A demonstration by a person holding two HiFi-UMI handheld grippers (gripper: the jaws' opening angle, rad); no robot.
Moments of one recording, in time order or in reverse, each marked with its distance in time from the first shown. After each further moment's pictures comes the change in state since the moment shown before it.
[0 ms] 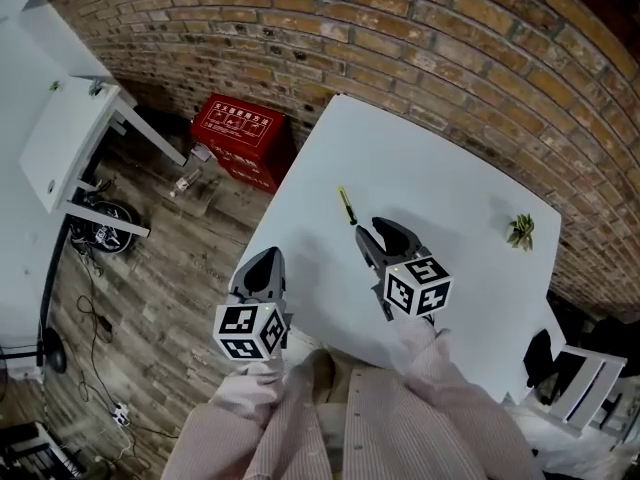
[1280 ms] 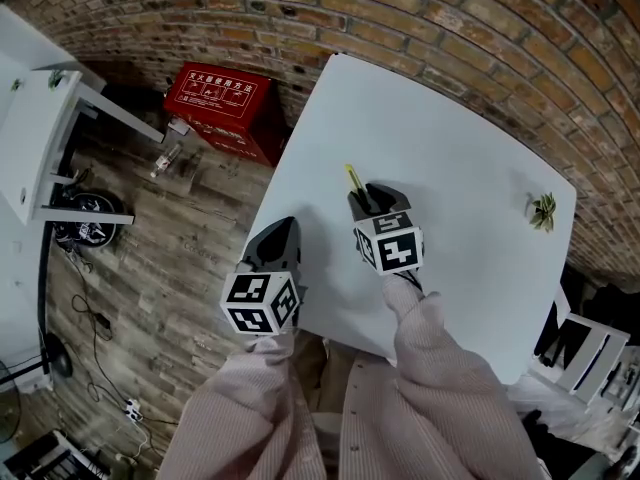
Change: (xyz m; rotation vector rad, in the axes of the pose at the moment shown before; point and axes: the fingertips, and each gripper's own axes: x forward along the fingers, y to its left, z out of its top) left arm 0.080 0.022 -0.034 -0.061 0.147 -0.132; right arm 0.100 -0.041 -0.062 -0.126 0.335 -0.247
